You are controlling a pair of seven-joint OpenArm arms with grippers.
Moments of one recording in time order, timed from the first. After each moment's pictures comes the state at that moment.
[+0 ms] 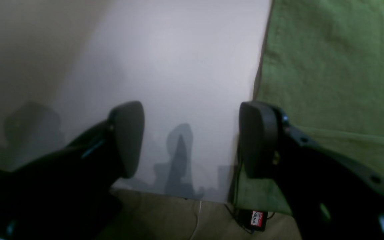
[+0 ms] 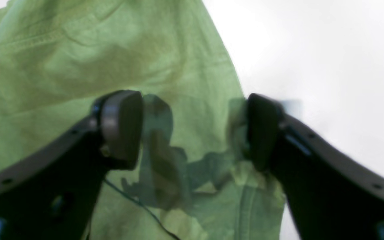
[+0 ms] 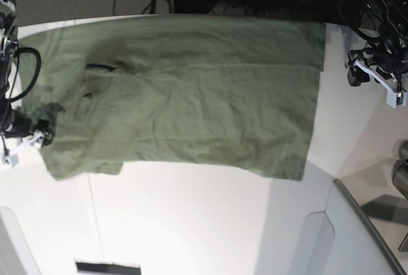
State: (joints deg) left arm 11.4 -10.4 -47.6 94.9 -16.2 -36.2 56.8; right arm 24.7 24.4 12.3 25.9 17.5 26.2 -28.7
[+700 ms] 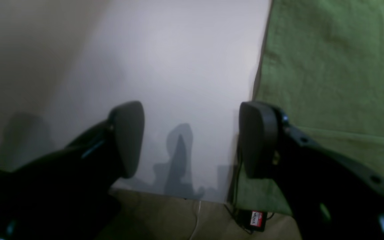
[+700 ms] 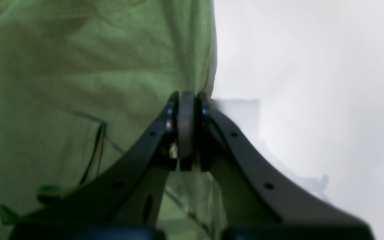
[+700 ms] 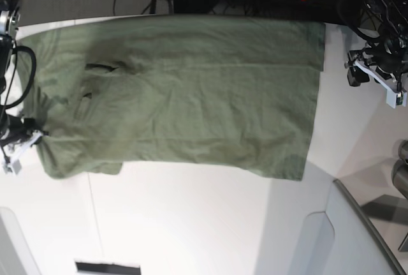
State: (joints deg) left arm 11.3 -10.3 -47.5 94.9 -16.2 -36.2 56.8; right arm 18.1 24.0 12.3 47.4 17.5 26.2 -44.1
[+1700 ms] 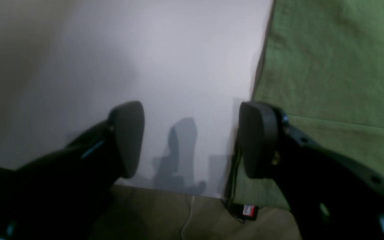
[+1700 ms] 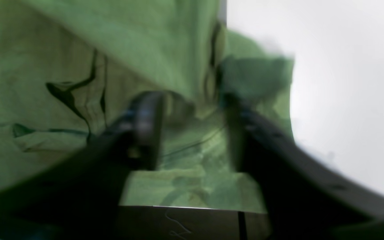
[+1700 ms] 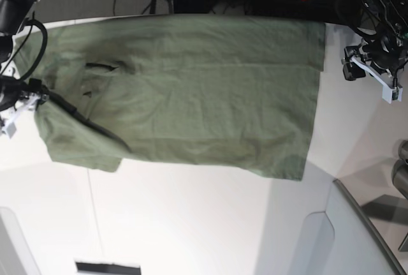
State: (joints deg) left arm 11.2 -10.4 -47.4 91.0 -16.1 -36.2 56.8; right arm 3.9 14.1 32.8 74.1 17.3 26.7 -71.2
